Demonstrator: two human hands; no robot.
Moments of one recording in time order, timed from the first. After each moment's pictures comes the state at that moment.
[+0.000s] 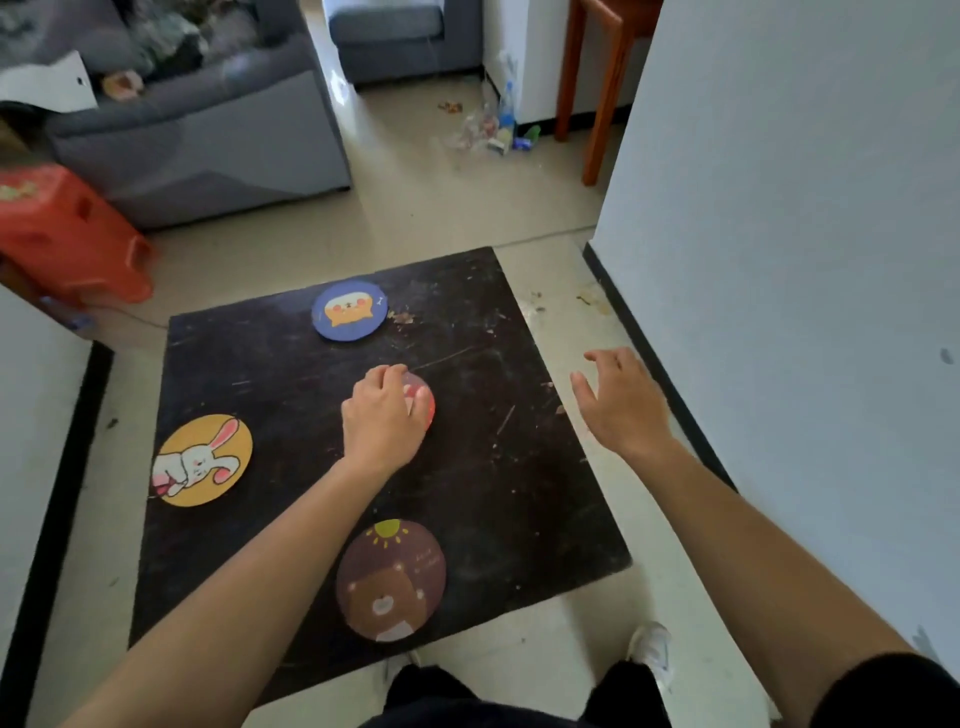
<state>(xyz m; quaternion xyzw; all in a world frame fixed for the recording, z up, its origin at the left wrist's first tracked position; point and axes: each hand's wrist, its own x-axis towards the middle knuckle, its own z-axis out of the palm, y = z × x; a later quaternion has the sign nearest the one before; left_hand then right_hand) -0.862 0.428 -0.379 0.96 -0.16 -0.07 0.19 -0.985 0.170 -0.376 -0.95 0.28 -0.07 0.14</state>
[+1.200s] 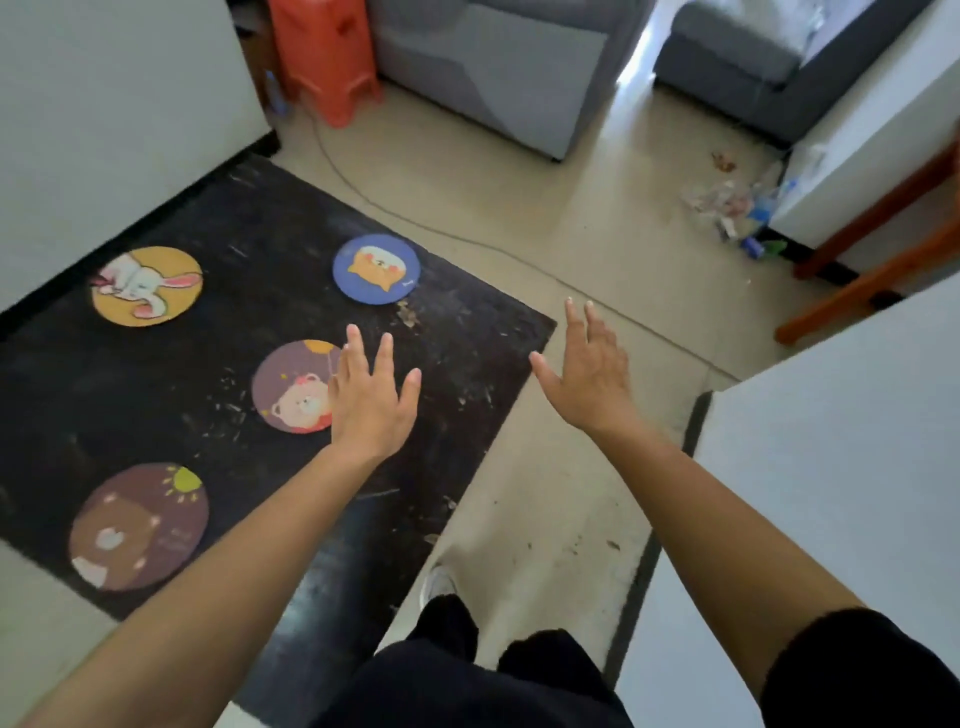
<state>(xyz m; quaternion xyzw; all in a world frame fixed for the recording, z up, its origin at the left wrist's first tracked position) -0.789 0.208 -0.424 0.94 0.23 -0.05 0.26 -0.684 -0.025 -0.381 -0.98 -0.12 0.05 0.11</state>
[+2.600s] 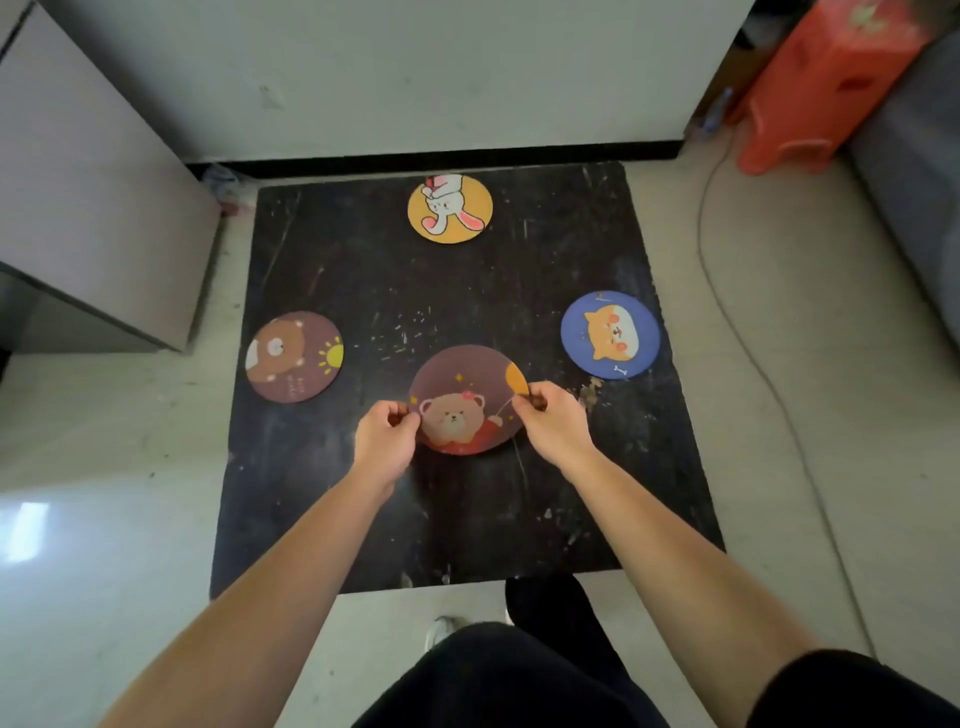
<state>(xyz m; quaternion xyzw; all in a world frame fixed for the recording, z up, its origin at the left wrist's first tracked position) -0.803 0.228 -0.473 0.44 0.74 0.20 0.47 -0.594 0.191 -0.477 -0.79 -0.40 0.41 0.23</state>
